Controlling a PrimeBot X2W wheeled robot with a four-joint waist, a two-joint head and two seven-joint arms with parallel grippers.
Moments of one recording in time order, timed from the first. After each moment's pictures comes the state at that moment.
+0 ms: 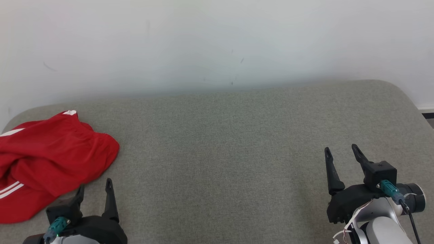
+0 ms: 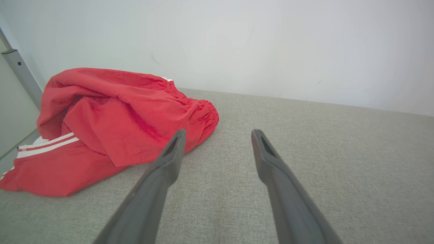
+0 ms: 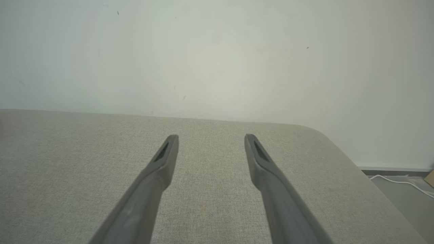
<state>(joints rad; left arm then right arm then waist) -0.09 0.07 -0.09 0.21 -0.13 0.12 0.00 -0.15 -0.16 0.11 0.21 0.18 -0.12 -0.05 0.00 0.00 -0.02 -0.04</state>
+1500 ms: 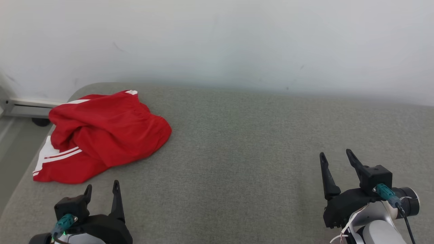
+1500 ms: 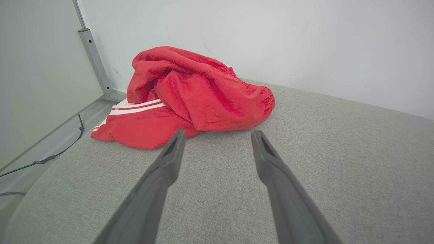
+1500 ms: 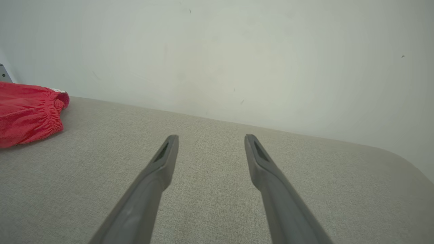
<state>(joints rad) -0.09 0.07 -0.11 0.21 -0.12 0.12 0.05 -0.15 -0.15 0.13 0.23 0.21 -0.11 -0.06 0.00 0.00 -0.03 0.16</state>
